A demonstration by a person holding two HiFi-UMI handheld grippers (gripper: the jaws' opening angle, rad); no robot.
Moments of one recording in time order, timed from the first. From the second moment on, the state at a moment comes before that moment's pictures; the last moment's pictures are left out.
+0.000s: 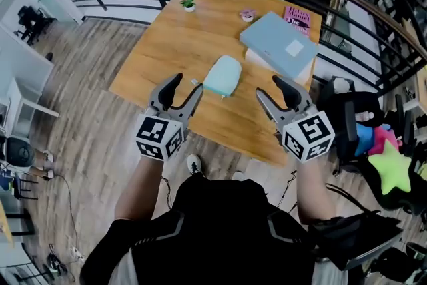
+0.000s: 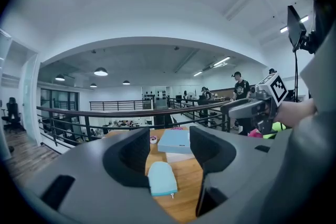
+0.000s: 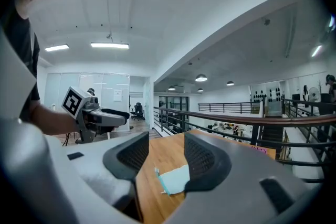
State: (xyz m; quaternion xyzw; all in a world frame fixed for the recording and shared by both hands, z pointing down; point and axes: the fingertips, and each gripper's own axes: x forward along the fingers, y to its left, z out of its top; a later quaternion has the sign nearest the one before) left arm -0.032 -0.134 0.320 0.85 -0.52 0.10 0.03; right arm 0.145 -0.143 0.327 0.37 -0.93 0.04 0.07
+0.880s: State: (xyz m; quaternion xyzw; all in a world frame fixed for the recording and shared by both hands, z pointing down) left arm -0.104 -0.234 0.393 0.90 -0.40 0.11 0.09; right arm 0.076 -0.219 0.404 0.44 -0.88 0.09 0.14
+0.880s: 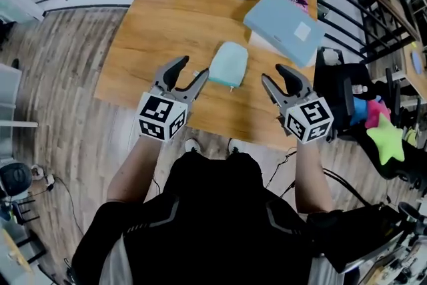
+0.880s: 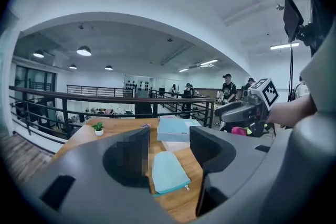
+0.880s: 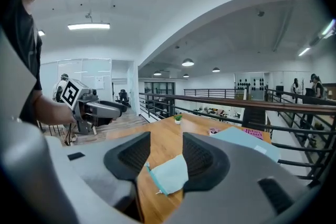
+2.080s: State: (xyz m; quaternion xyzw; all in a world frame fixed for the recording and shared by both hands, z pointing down) left arm -0.114 -0.150 0.545 0.76 -0.57 0.18 0.25; right arm 0.032 -0.240 0.650 0.16 -0.92 0.06 0.37
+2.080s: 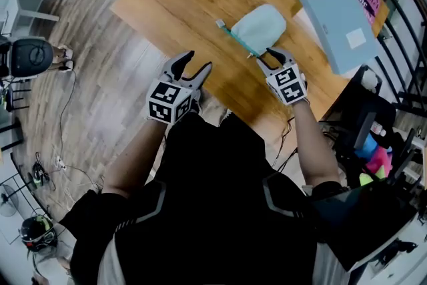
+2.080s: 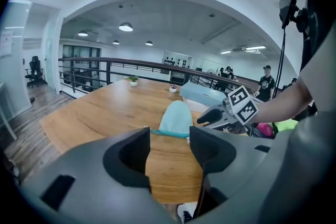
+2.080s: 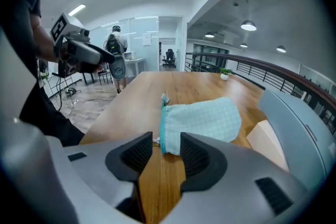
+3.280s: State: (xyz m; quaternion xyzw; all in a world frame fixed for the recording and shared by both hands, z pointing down) left arm -0.120 -0.139 0.543 0.78 -0.55 0.18 0.25; right arm 0.011 -0.242 0.671 0.15 -0.91 0.09 0.38
